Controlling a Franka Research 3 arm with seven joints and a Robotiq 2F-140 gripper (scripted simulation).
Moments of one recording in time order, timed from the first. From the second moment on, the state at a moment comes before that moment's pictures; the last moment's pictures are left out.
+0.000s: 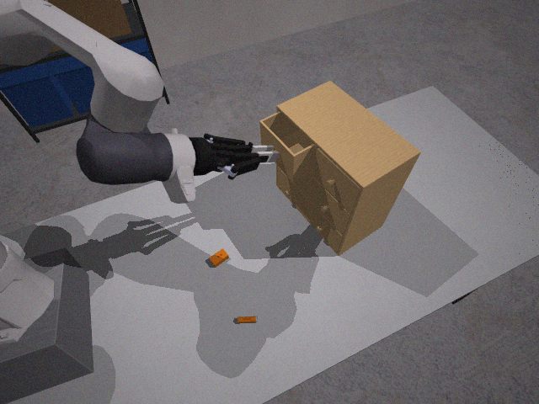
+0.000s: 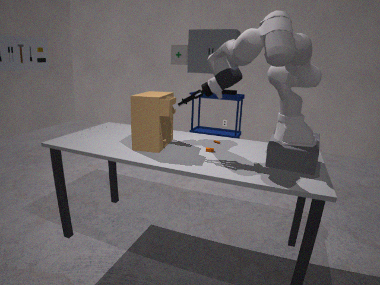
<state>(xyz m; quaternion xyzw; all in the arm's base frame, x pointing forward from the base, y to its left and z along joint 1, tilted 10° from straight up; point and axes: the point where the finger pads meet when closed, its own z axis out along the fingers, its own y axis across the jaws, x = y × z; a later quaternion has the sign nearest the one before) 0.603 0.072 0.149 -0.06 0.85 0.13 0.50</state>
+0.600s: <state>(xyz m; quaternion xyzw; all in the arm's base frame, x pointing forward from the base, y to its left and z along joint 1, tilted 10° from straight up) 0.594 0.070 0.148 -0.06 0.85 0.14 0.50</state>
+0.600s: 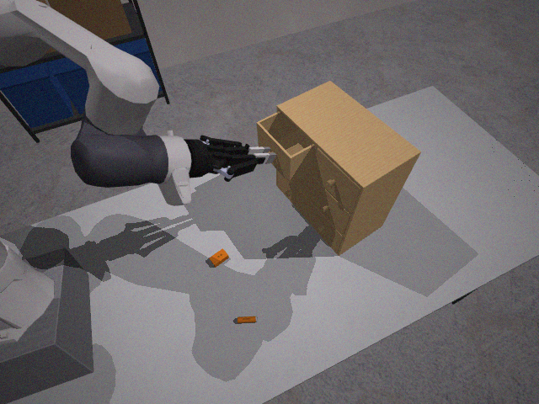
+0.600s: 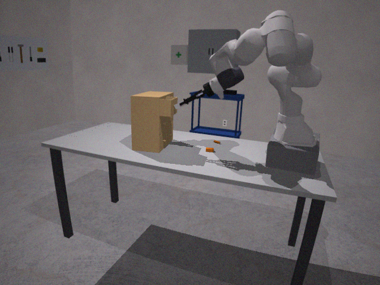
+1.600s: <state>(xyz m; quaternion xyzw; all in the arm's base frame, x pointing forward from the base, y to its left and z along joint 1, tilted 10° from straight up) 0.594 0.070 0.148 -0.06 0.85 0.14 0.50</state>
